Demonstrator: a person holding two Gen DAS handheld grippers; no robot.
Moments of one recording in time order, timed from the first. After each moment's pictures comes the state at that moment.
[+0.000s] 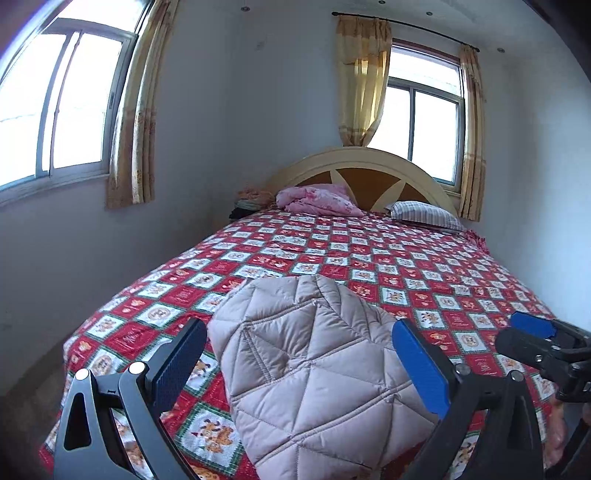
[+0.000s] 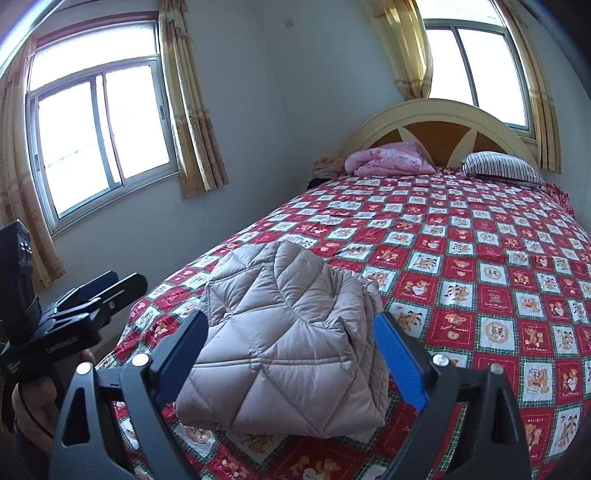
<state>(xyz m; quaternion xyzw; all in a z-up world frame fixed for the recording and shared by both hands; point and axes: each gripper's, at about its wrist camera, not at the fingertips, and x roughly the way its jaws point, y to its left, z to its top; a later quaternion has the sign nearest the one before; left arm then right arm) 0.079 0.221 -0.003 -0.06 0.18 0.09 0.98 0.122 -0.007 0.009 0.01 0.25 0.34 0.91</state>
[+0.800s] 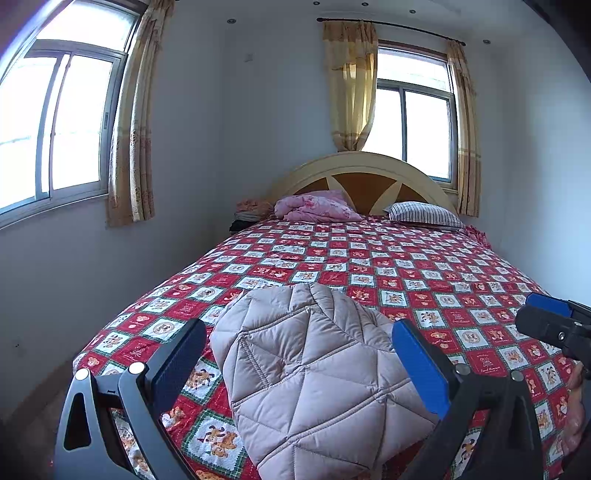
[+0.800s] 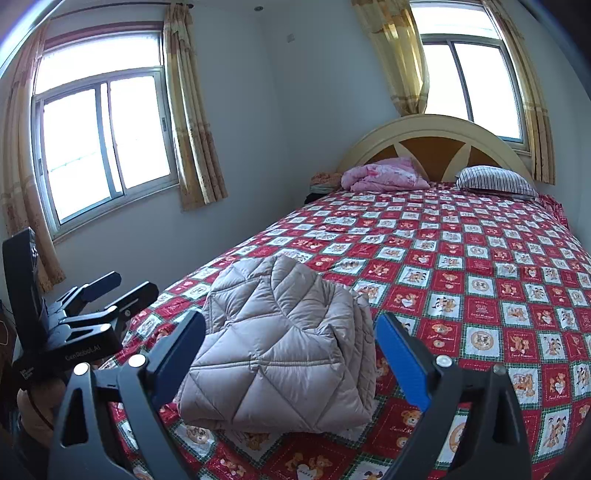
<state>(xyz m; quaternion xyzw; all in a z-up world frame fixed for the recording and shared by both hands) 0.070 0.199 0.007 -0.03 0.17 0.09 0.98 0.101 -0.031 0.024 0.01 0.22 0.34 0.91</state>
